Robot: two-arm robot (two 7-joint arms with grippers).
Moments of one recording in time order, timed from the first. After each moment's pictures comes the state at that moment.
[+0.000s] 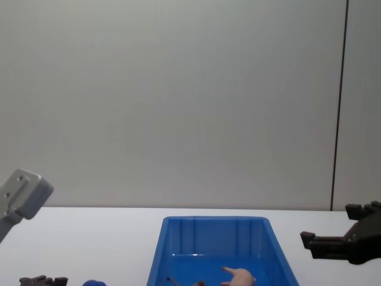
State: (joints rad) left arm -0.27 0.45 0.37 -1.23 -0.31 0.15 -0.30; right arm 0.07 0.35 -0.27 -1.66 0.08 0.24 0.27
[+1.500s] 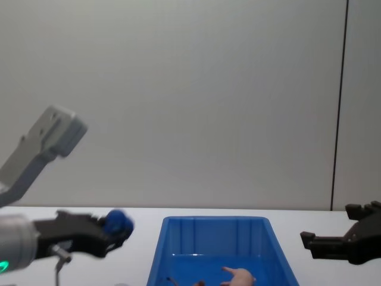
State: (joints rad) left arm -0.35 0.41 0.37 -1.30 -0.20 0.12 -0.34; right arm 0.07 0.35 -0.27 -1.66 0.08 0.24 0.27
